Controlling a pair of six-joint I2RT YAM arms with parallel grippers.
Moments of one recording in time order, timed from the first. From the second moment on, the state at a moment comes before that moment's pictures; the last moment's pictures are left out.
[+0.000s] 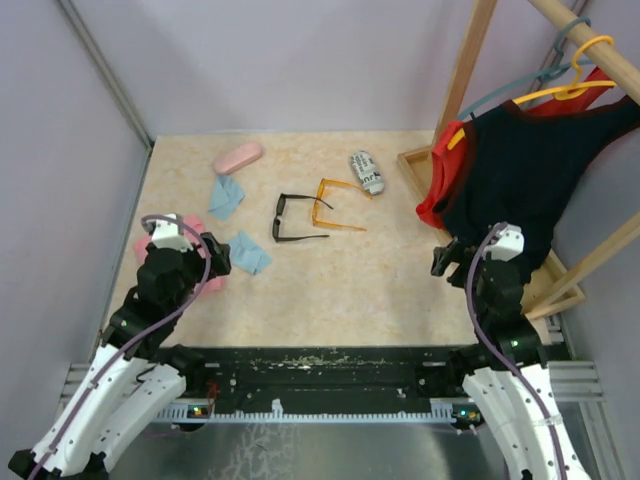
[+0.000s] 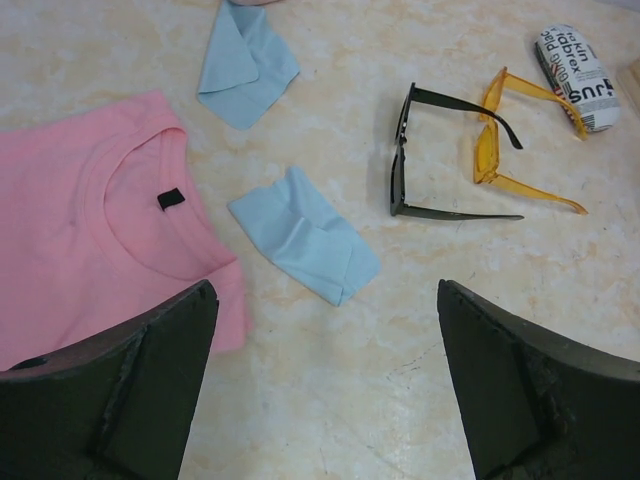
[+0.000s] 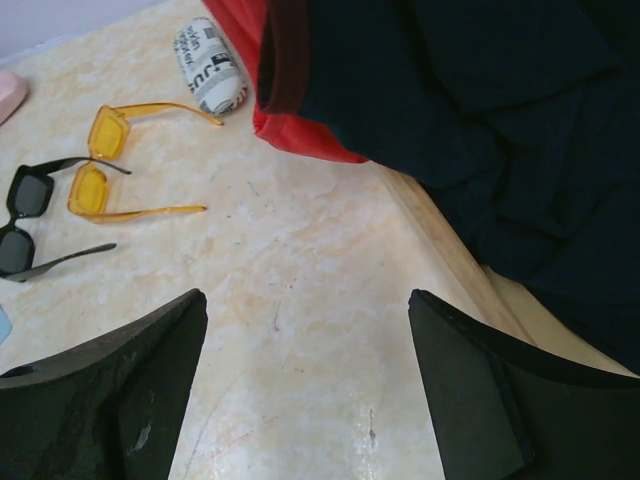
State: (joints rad) left arm -0.48 0.50 0.67 -0.50 -0.42 -0.39; right arm 0.25 0.33 0.56 -0.52 0.23 0.37
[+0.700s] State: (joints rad) left arm -0.43 0.83 0.78 -0.47 -0.33 -0.35; right arm 0.05 0.58 0.62 -0.52 -0.01 0.43
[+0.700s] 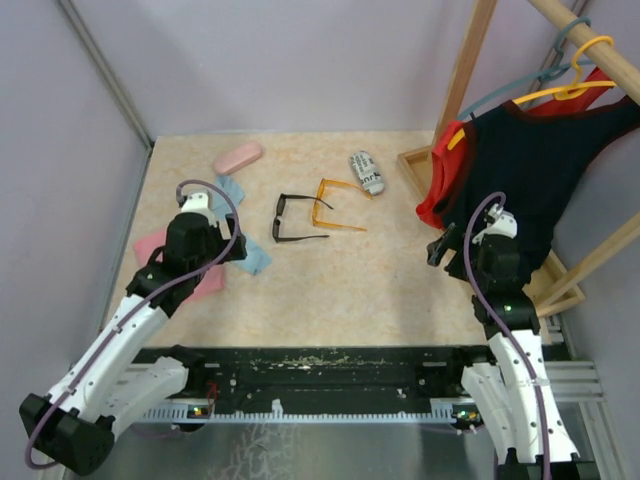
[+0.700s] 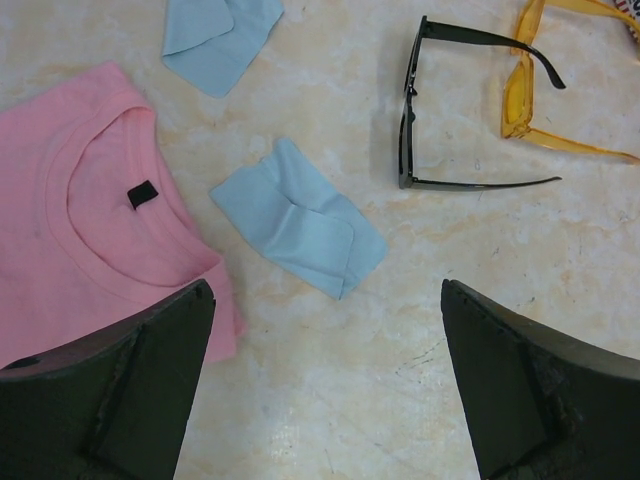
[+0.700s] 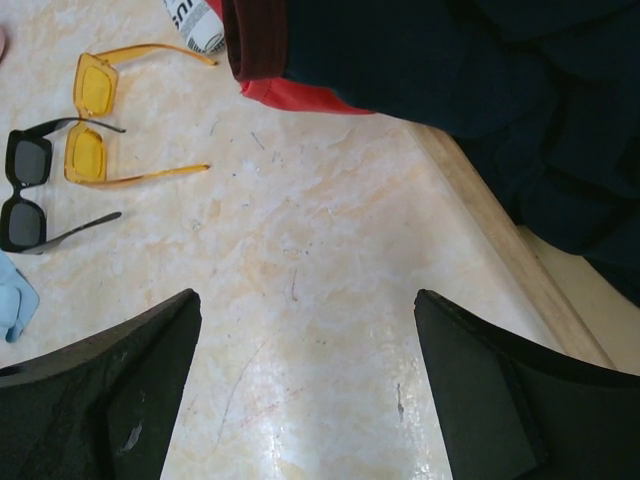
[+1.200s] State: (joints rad) left arm -0.43 1.25 1.09 -0.36 -0.19 -0.16; right arm 0.04 0.65 0.62 -0.53 -0.11 0.43
